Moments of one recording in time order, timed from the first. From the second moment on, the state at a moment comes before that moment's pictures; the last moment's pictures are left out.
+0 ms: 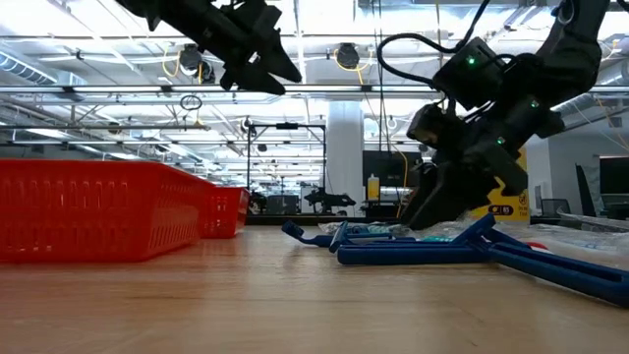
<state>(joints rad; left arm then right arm) 0.17 1.35 0.94 0.02 -0.27 -0.14 -0.06 1.57 0.46 0.43 -0.08 -0.07</state>
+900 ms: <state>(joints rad) 0.17 1.35 0.93 -0.04 -0.27 -0.14 -0.01 1.61 0.50 0.41 -0.10 -0.07</state>
